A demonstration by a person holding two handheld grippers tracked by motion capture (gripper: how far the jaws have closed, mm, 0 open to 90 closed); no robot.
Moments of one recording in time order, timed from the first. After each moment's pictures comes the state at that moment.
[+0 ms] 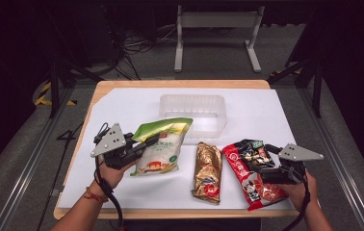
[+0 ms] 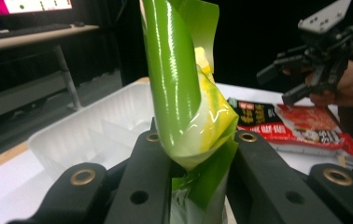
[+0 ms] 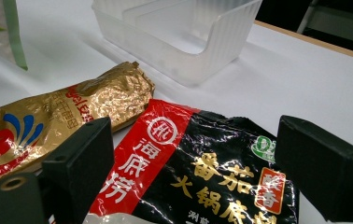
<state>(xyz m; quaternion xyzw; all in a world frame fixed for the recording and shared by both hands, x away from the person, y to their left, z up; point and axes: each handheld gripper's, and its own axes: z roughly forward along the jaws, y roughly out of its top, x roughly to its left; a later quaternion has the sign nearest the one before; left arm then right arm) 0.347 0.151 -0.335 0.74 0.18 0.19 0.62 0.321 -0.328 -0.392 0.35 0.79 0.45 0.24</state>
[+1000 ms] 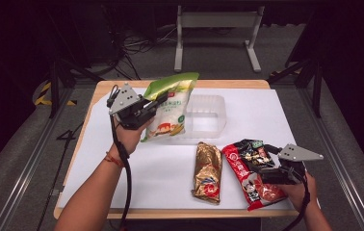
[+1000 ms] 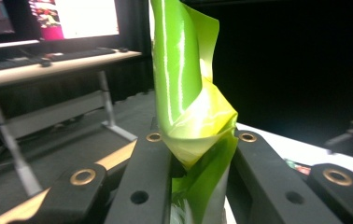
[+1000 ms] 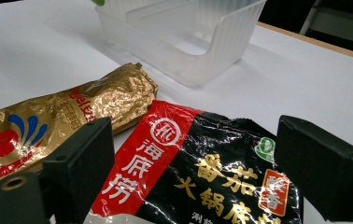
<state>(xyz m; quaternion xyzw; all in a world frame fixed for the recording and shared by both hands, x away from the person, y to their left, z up) 0.418 0.114 -0.288 0.70 0.24 0.25 0.63 0.321 -0.328 -0.393 0.34 0.79 0.45 0.24</state>
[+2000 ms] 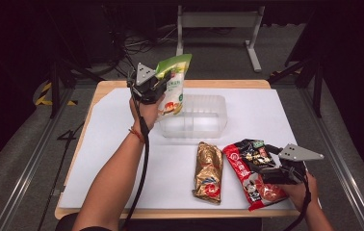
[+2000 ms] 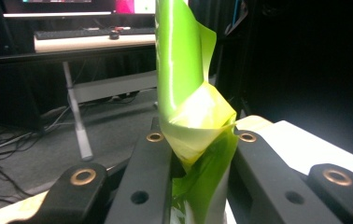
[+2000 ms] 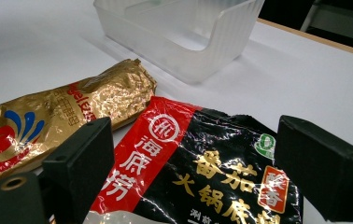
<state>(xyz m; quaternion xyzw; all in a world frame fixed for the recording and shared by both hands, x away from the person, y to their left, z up) 0.502 0.077 -0.305 0.67 0.37 0.30 0.58 0.322 -0.328 -0.395 0.35 0.79 0.45 0.24</state>
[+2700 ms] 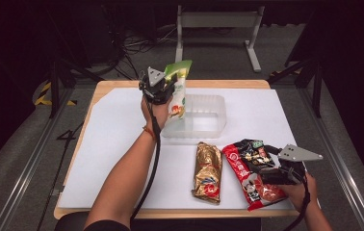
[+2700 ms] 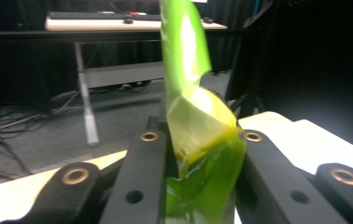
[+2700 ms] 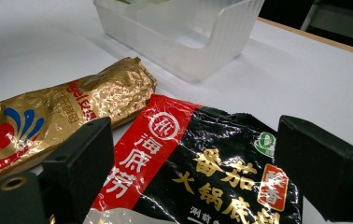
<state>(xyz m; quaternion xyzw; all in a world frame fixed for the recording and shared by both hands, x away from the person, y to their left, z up) 0.523 0.055 -0.340 0.65 0.40 0.29 0.58 0.321 -0.329 -0.396 0.35 0.79 0.45 0.24</state>
